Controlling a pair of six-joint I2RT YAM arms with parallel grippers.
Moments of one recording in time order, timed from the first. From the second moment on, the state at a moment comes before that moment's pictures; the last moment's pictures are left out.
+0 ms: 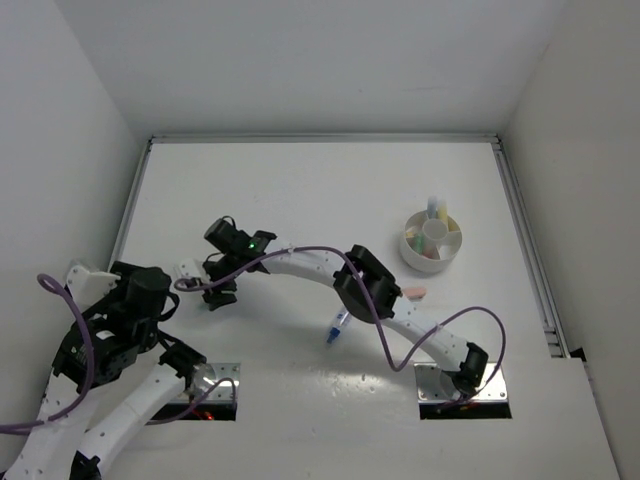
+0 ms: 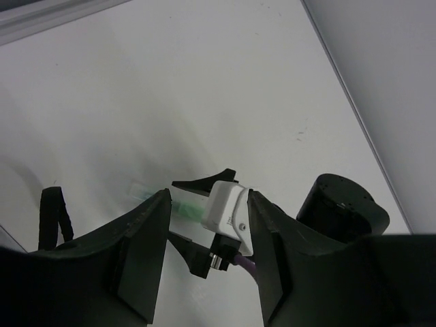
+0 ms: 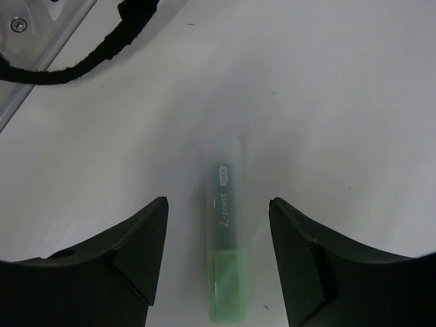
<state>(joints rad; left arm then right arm) -0.50 0.44 0.95 -1.30 -0.91 -1.36 1.07 2.61 2.23 -0.45 -0.72 -0.78</state>
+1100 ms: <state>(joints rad) -0.50 0.41 0.92 -1.30 -0.91 -1.34 1.09 2.66 2.24 -0.55 -0.72 -0.80</state>
